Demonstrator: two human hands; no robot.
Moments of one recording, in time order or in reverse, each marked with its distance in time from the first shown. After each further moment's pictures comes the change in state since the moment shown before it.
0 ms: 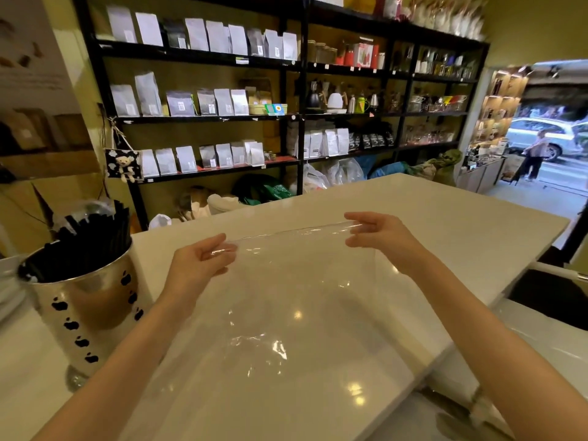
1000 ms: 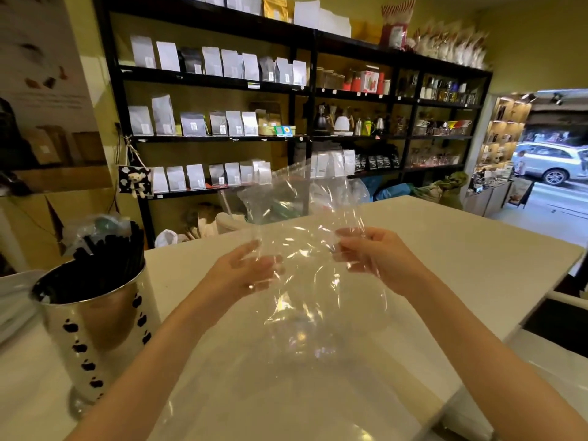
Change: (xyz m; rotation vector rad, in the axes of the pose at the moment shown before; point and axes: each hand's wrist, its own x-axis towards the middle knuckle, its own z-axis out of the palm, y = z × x) left_hand 0.003 0.028 0.016 -0.171 -0.380 -0.104; right_hand -0.002 -0.034 0.024 0.346 -0.145 0.008
